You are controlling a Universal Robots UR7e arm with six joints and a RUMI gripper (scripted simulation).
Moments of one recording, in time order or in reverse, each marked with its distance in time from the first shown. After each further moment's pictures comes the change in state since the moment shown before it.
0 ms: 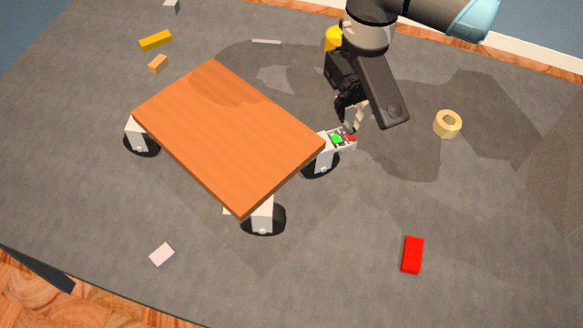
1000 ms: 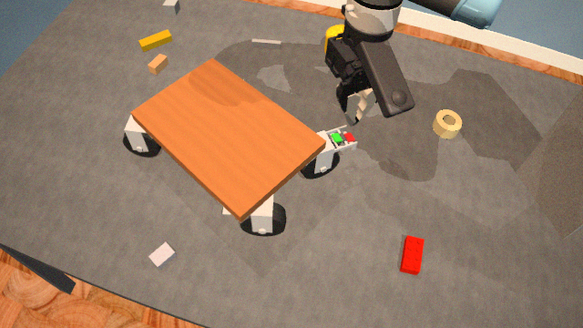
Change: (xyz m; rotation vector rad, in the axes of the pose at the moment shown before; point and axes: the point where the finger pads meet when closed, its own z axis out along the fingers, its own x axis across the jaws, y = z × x) arm 0.000 0.000 -0.028 -0.001 0.001 0.000
